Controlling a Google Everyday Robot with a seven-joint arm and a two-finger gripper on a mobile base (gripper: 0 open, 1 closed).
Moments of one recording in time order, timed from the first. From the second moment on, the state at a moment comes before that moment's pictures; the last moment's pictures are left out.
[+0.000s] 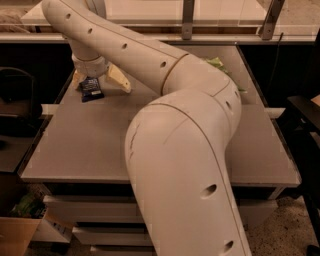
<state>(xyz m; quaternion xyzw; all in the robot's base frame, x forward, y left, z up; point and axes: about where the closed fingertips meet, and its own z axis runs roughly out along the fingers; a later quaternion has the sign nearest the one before) 0.706 0.183 0.816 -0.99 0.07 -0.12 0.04</state>
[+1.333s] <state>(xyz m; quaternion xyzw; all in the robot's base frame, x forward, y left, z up) 0.706 0.183 0.835 -0.99 0.06 -0.12 0.03</state>
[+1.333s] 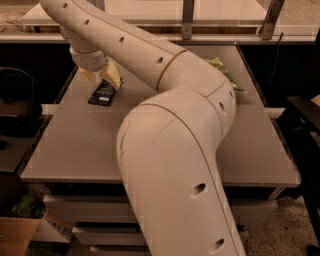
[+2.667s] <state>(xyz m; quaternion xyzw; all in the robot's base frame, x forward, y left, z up) 0.715 0.191 0.902 -0.98 0.10 -0.17 0.08</state>
